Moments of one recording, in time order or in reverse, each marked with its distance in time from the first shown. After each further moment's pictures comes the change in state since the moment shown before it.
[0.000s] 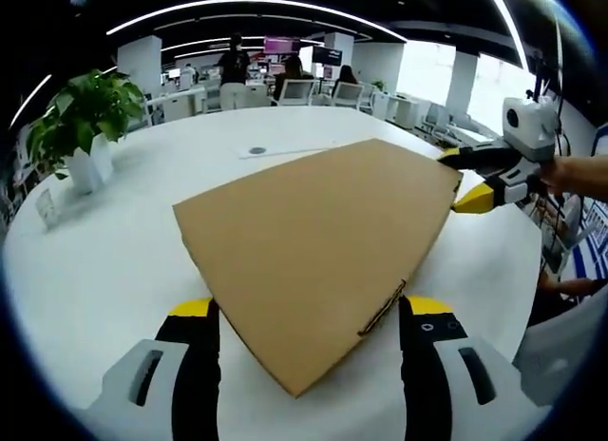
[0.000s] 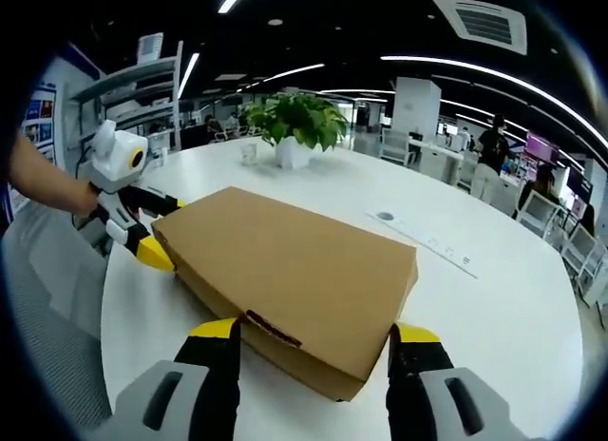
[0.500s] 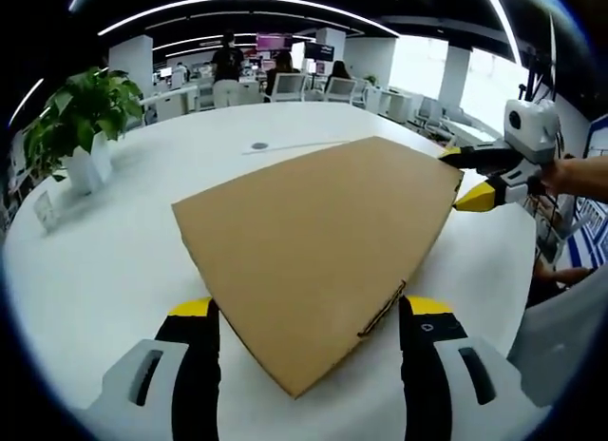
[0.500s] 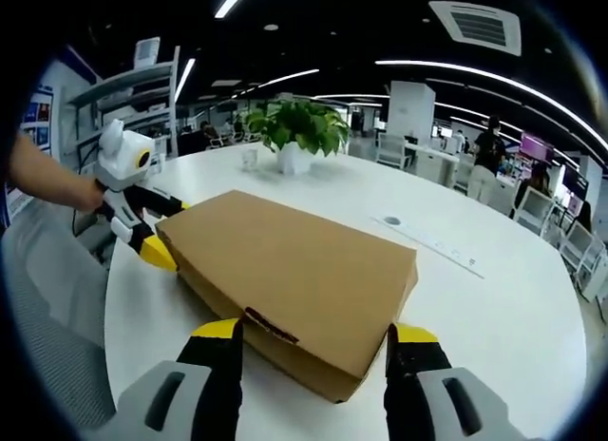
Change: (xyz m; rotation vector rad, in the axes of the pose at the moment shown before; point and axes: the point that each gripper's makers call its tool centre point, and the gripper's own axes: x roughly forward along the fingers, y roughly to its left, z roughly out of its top) left arm -0.014 0.020 -0.008 0.023 0.020 -0.031; right arm 0.005 0.026 0.005 0.017 -0.029 -0.019
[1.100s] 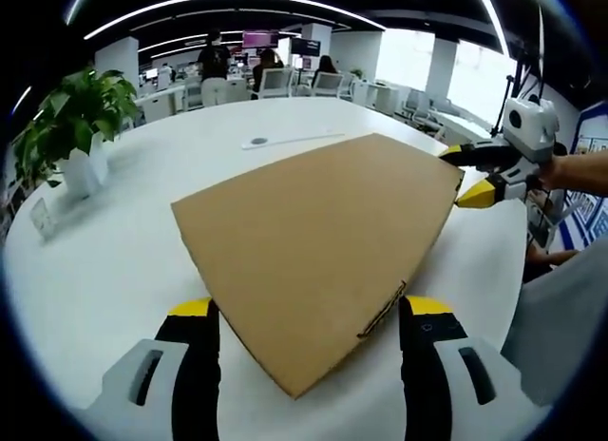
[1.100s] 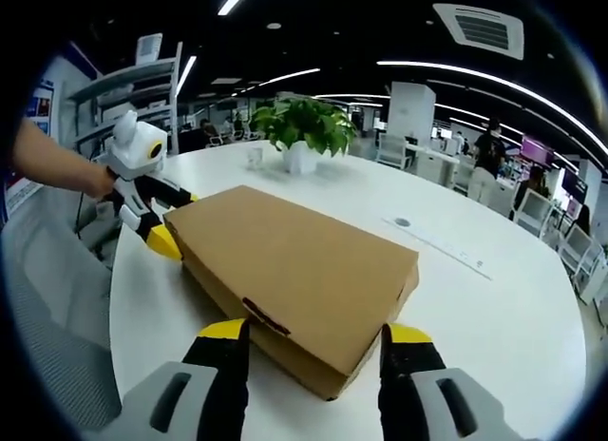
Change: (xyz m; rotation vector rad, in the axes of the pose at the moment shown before) left arm -0.018 0.020 -0.010 0.045 0.026 -0.051; right arm 0.002 0.028 0.002 -0.015 0.007 -0.008
